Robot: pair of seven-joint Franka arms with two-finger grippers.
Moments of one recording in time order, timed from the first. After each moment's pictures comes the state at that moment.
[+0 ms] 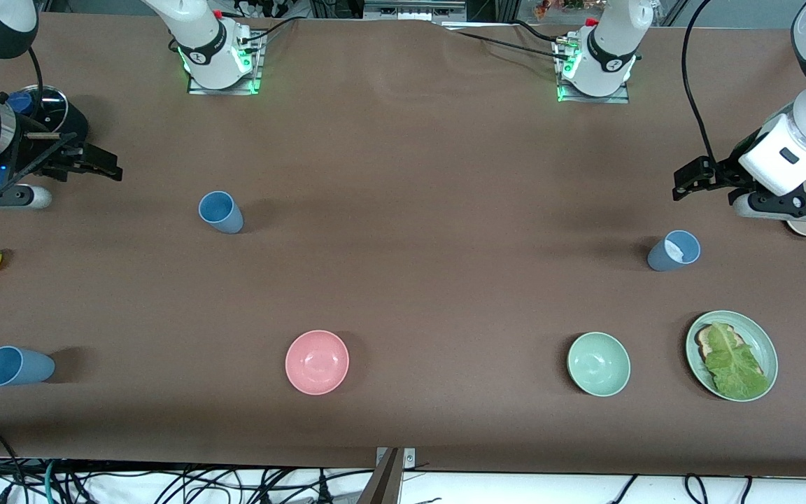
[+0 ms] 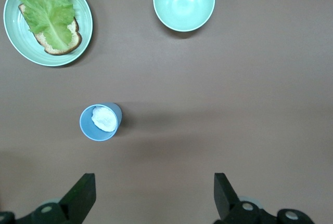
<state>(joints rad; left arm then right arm) 0.02 0.00 -0.06 -1.77 -0.04 1.73 0.02 0.06 0.06 -0.03 -1.65 0.06 1.55 0.02</state>
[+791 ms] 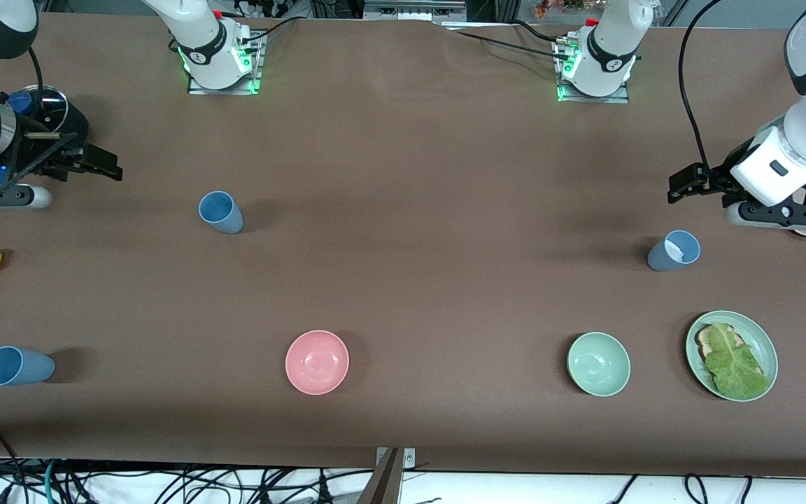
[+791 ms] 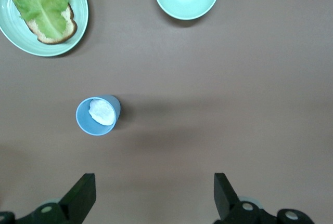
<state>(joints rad) 0.02 0.04 -0.05 -1.77 -0.04 1.71 0.02 0.06 0.06 -0.03 -1.65 0.06 1.55 0.02</state>
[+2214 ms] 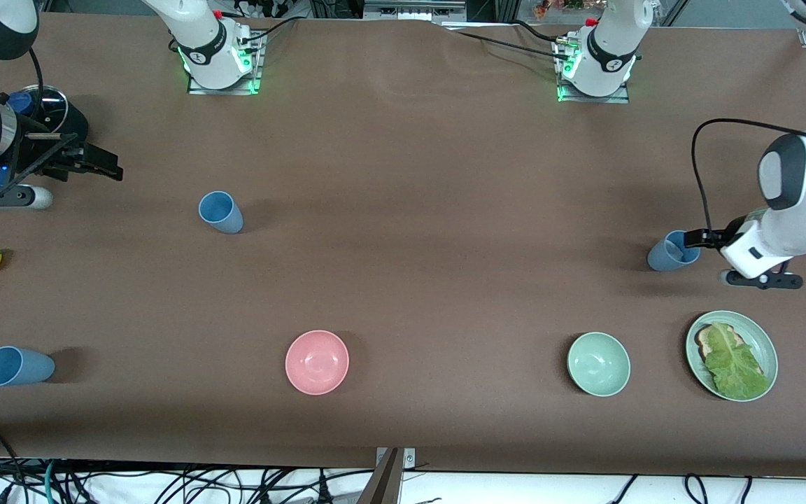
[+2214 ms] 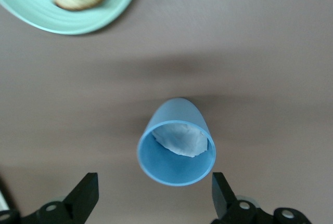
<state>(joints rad) 0.20 0.35 -0.05 -1.90 0.14 2.00 0.17 0.06 0.06 -0.03 -1.65 0.06 1.55 0.02</state>
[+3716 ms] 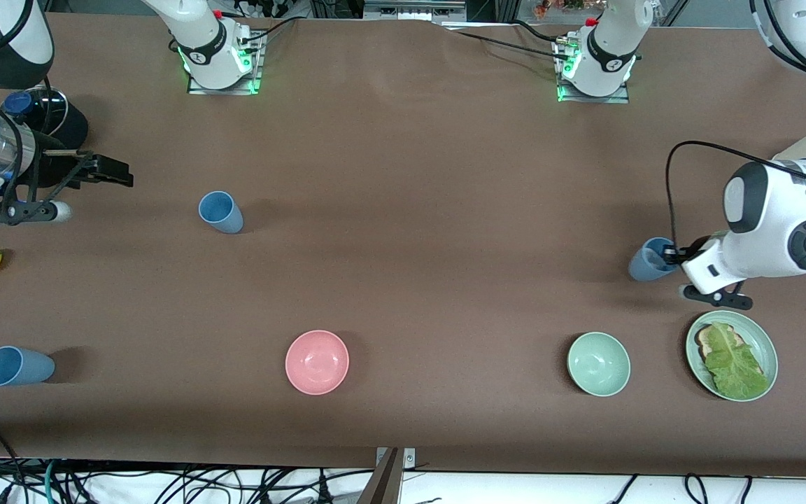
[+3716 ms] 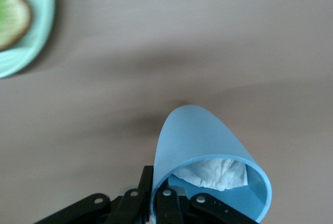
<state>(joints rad) 0.23 0.44 -0.22 -1.78 0.09 1.95 0.12 0.06 0.11 -0.03 -1.65 0.06 1.54 -0.01</state>
